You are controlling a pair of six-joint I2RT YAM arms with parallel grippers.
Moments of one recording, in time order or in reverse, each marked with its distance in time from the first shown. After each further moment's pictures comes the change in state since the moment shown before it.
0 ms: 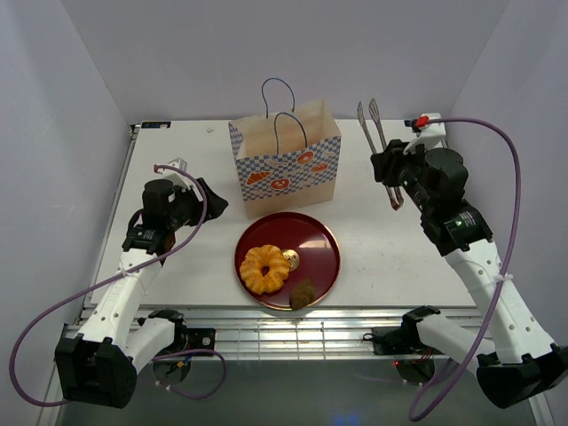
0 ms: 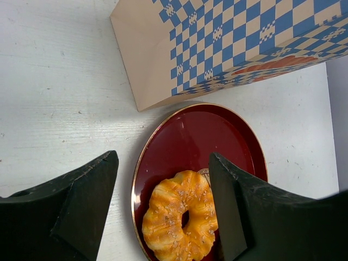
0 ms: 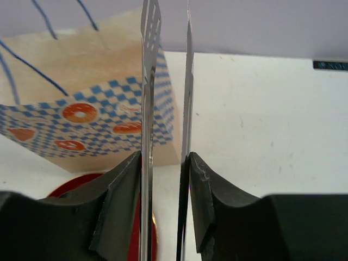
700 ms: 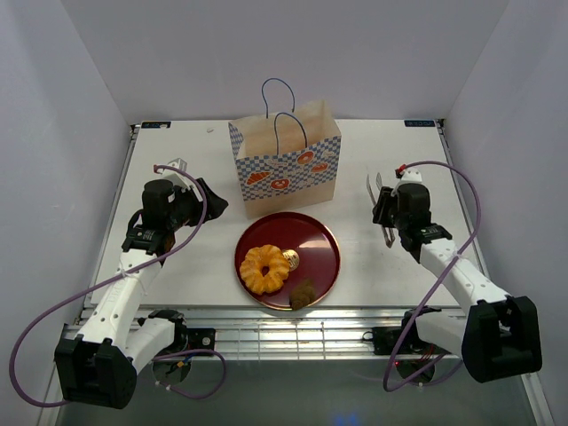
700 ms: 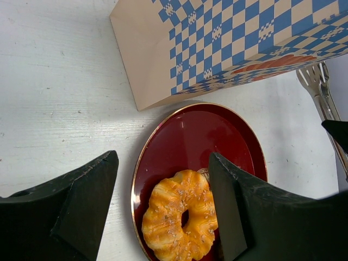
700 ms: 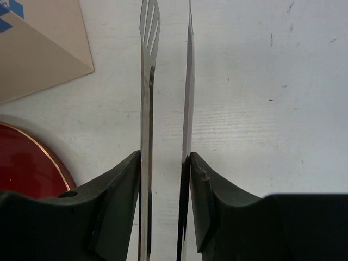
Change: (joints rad) left arm 0.000 -0.004 0.000 -0.004 0.000 0.000; right arm -0.177 0.116 -0.554 0.225 0.019 0.060
